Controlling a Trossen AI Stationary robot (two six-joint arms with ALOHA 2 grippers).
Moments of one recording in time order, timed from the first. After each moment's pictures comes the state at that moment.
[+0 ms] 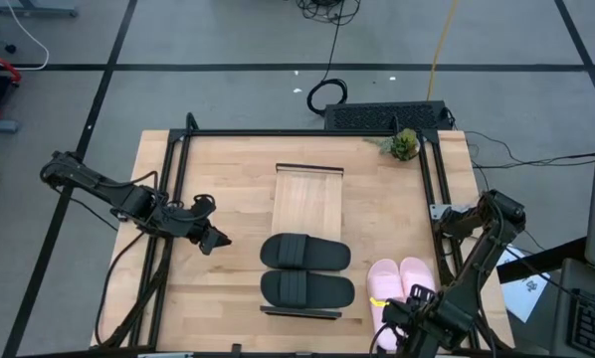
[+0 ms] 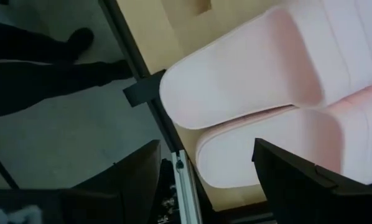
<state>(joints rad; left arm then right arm) -0.42 0.81 0.72 -0.63 -0.17 -1.25 0.95 1.75 1.54 -1.20 -0.06 1.38</state>
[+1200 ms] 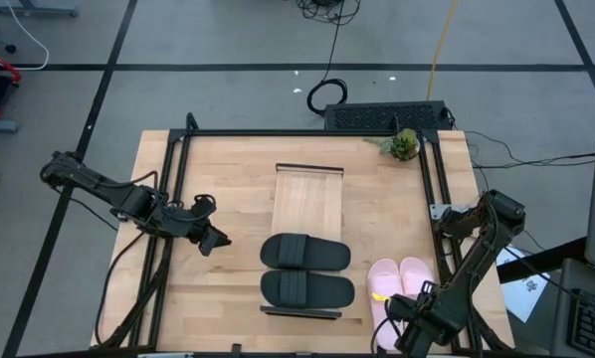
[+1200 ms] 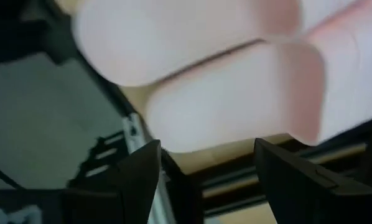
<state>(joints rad) -0.42 0.81 0.72 -0.63 -0.17 -1.22 0.96 1.75 1.38 -1.22 -0.25 1.43</state>
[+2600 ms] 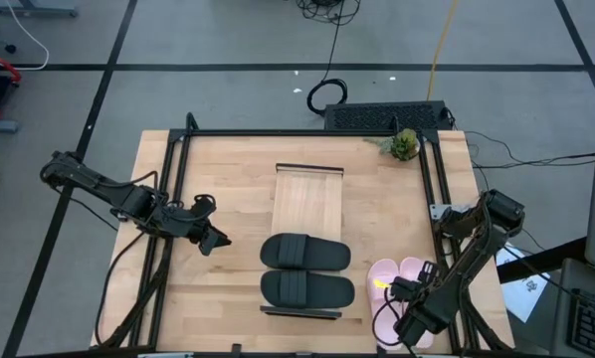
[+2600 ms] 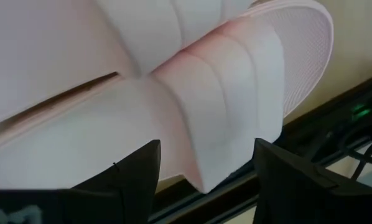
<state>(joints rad) -0.42 0.81 0.72 -0.63 -0.17 -1.23 0.94 1.75 1.20 -1.34 -0.13 1.35</state>
